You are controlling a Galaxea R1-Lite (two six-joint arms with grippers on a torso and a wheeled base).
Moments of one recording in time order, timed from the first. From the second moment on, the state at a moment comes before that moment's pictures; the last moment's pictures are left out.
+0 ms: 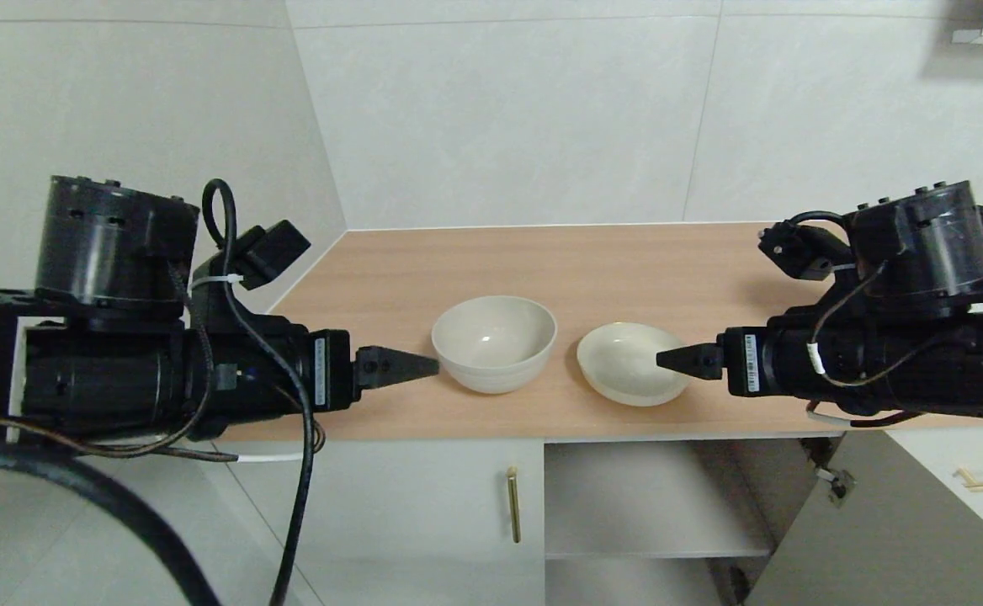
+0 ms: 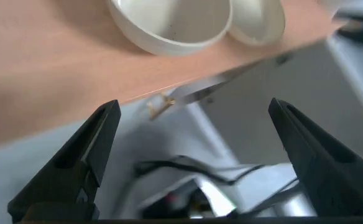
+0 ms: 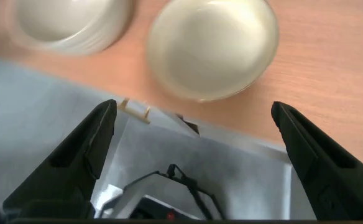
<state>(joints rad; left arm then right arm) -0.42 1.49 -0.98 0.01 -0.25 -0.37 0.54 1.59 -1.04 -0.04 -0.06 0.30</state>
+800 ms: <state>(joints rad) -0.44 1.80 -1.23 0.01 -0.04 -0.78 0.52 1.69 -1.07 -0.09 -0.11 0.35</state>
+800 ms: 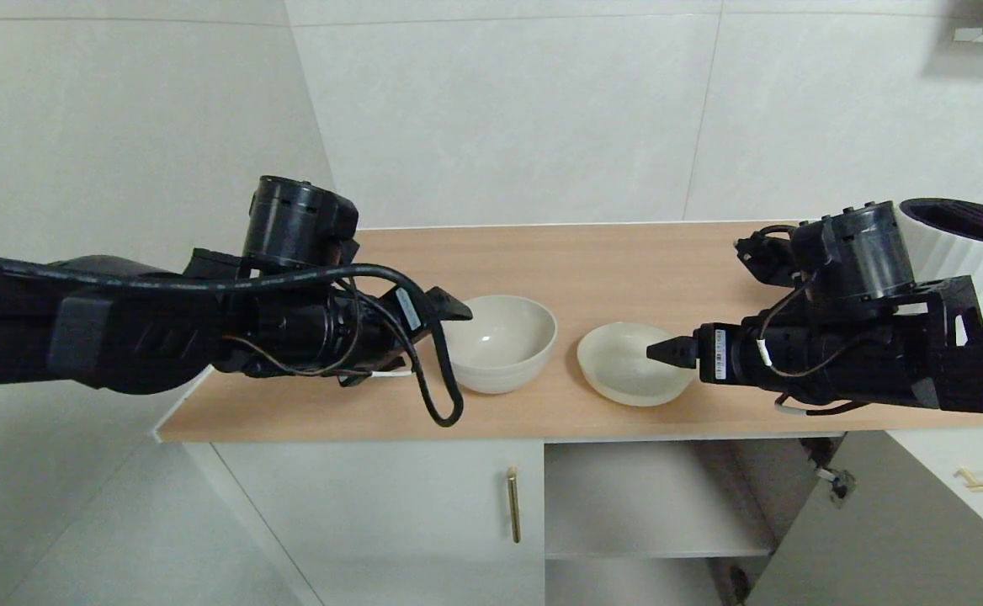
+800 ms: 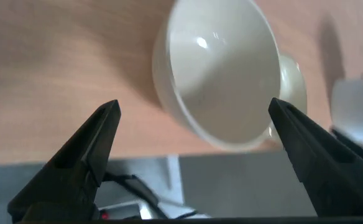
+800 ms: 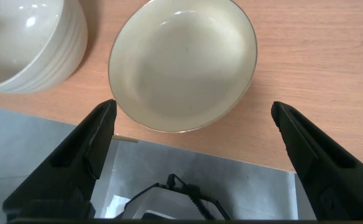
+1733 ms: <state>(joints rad) -0.44 1.90 -1.28 0.01 0.02 -0.79 0.52 1.69 -1.07 -0.09 -0.11 0.35</state>
